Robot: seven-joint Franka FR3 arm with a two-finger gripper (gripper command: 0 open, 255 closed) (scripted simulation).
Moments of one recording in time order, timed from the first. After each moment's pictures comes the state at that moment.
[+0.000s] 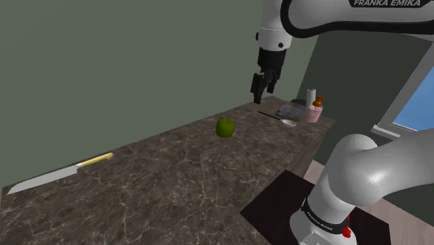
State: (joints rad) arm -0.01 -0.79 0.06 -2.39 -0.12 1.59 0.05
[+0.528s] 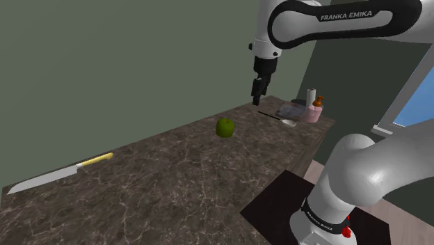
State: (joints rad) arm 0.00 -0.67 -0.09 -2.40 -0.20 1.72 -0.21
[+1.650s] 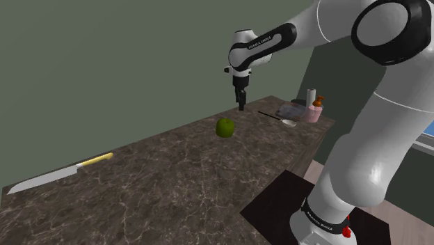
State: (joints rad) arm 0.07 -0.04 -0.40 -2.11 -0.15 2.03 -1.00
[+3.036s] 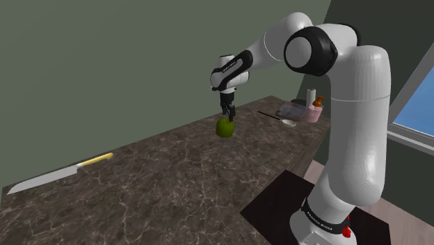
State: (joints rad) arm 0.00 0.38 -0.37 -1.89 0.00 2.16 -1.37
